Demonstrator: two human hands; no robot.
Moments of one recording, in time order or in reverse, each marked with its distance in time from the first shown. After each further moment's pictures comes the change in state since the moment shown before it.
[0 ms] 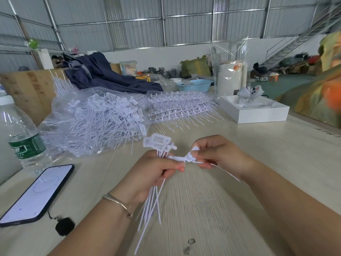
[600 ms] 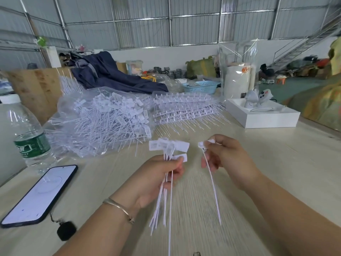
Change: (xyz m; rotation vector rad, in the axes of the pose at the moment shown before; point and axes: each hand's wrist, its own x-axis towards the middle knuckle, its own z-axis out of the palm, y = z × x) left_hand 0.007 0.000 -0.001 -0.262 0.010 -0.118; right_hand 0.016 0.015 -0.001 0.066 0.401 0.014
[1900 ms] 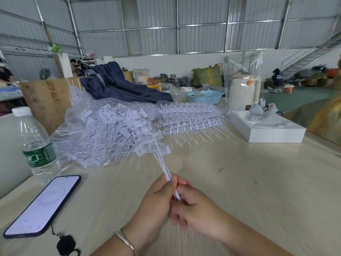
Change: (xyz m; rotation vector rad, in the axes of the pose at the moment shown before) left_hand -0.004 -0.033 0.016 -0.015 0.167 0.224; right_hand -0.039 0.011 0.059 -0.233 -0.492 0.056
